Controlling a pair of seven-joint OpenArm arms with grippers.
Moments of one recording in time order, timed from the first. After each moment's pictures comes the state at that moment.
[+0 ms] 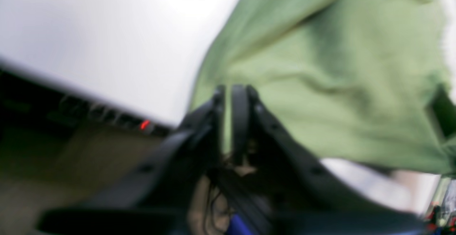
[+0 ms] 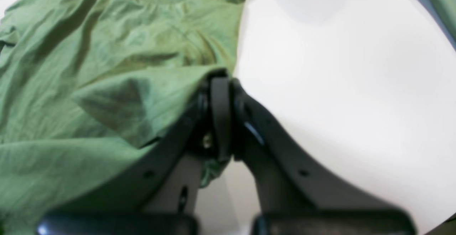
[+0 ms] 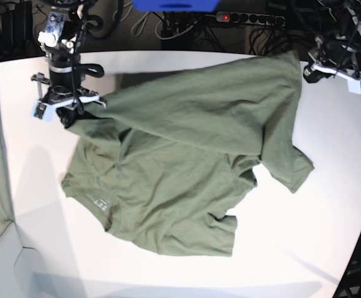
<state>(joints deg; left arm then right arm) 23.5 -0.8 -46.2 106.8 -43.7 -15.2 66.6 -24.8 -9.2 16.4 111.9 8.8 0.0 -23.7</state>
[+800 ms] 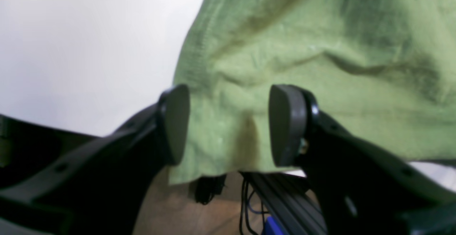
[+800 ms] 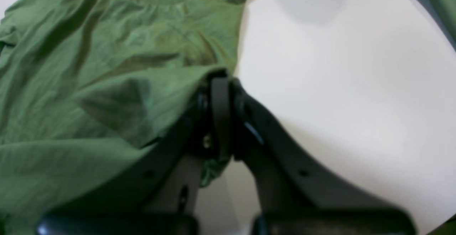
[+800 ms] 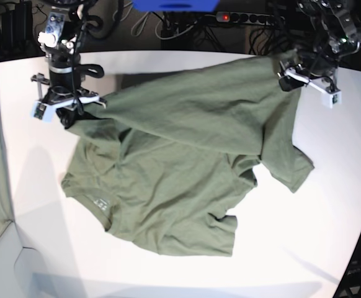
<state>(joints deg) 22.0 -0.5 -33.2 106.4 -28.2 -15.1 60.7 -24.7 -9.2 16.4 111.9 8.8 0.0 -23.7</state>
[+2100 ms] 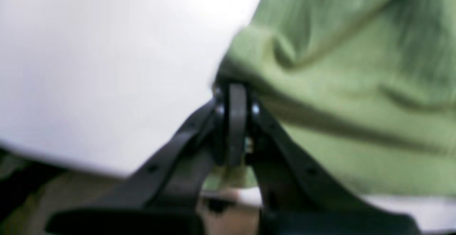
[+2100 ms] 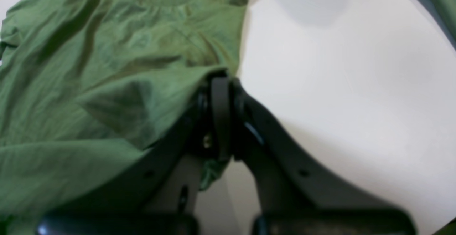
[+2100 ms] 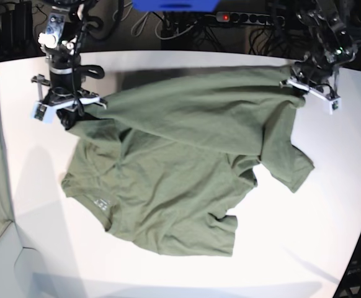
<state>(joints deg) 18.8 0.2 -33.5 100.2 -19.8 -15.2 56.2 -24.4 -9.2 16.3 111.8 8.8 0.0 -23.7</state>
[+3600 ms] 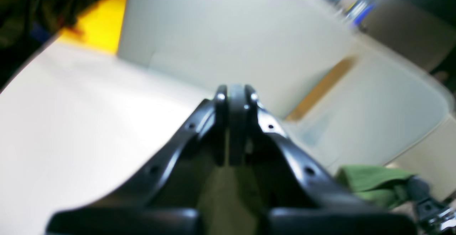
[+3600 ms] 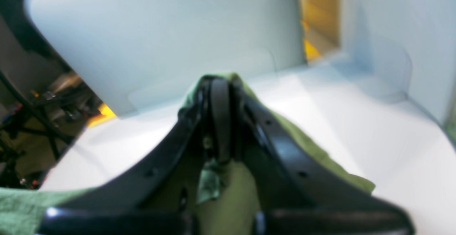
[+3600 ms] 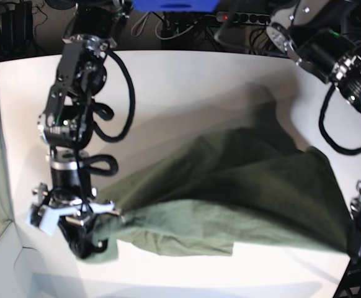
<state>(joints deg) -19.4 -6.7 -41.6 115.5 -55.8 -14.9 61.1 6.7 -9.0 6.5 114.4 8.8 -0.1 -23.8</state>
